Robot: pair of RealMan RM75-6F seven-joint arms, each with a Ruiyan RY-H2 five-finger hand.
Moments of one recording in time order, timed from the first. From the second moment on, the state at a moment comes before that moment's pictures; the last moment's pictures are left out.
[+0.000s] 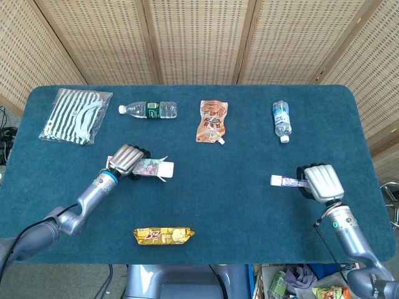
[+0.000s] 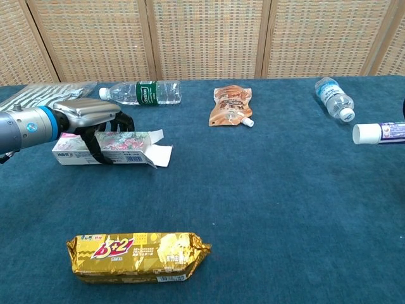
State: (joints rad) left arm -0.85 -1.65 -0.13 -0.93 1.40 0.71 -0.01; right arm 0.47 -1.22 0.12 -1.49 -1.30 1.07 -0.21
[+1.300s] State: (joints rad) left arm -1.26 -1.64 -0.30 -1.11 1.42 0.62 0.01; right arm 0.50 -1.01 0.20 -1.85 -1.20 1.17 -0.52
